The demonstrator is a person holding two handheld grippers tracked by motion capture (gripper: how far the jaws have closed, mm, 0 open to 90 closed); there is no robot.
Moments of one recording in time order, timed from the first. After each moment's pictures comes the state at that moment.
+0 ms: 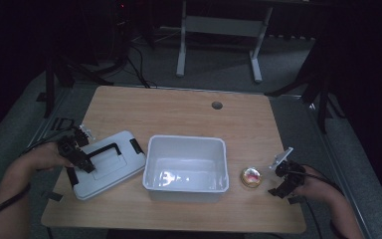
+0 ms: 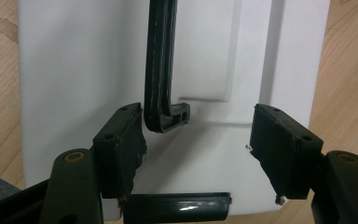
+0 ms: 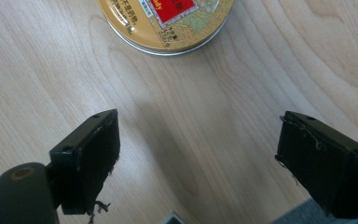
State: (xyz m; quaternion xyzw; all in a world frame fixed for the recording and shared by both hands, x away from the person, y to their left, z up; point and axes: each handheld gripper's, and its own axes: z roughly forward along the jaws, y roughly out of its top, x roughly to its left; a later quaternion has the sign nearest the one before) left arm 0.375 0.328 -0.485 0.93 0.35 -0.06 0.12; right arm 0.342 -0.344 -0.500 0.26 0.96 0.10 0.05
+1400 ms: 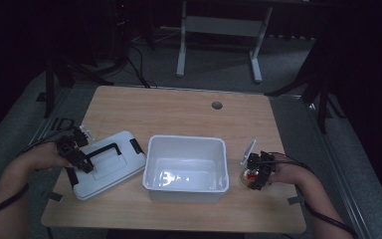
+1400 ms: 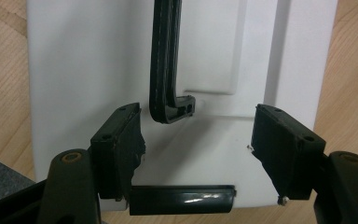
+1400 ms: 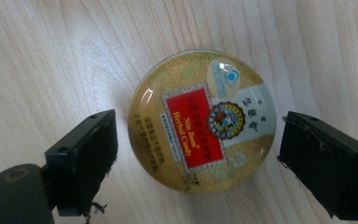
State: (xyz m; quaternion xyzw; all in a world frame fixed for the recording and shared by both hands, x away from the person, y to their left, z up) left arm 0.373 0.329 -0.484 0.93 0.34 -0.05 0.10; right arm 0.377 -0.261 -0.507 0.15 0.99 0.04 0.02
